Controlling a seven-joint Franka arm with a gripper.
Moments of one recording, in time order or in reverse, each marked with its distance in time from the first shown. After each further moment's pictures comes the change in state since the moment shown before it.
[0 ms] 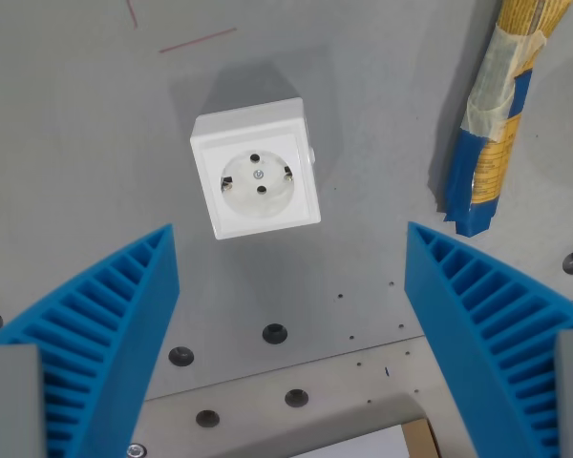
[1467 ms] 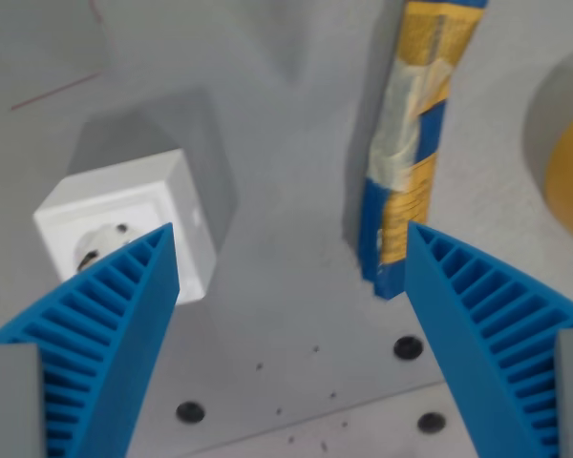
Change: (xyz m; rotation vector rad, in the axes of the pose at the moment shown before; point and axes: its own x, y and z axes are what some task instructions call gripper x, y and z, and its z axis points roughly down) arm 0.010 0.069 0.061 0.005 0.009 0.075
